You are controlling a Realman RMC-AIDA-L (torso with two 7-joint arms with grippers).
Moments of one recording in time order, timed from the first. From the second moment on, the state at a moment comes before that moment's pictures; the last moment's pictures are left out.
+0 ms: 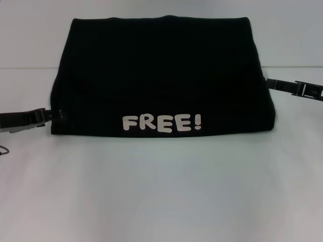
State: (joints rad) left arm -0.61 -2.10 0.48 0.83 2.48 1.09 -2.33; right arm 0.71 1.97 -0.41 -0.47 -2.15 -1.11 1.86
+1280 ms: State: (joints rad) left arm -0.65 -2.08 0.53 0.73 2.51 1.03 -2.26; right arm 0.70 1.97 -0.41 -0.47 -2.15 -1.11 1.86
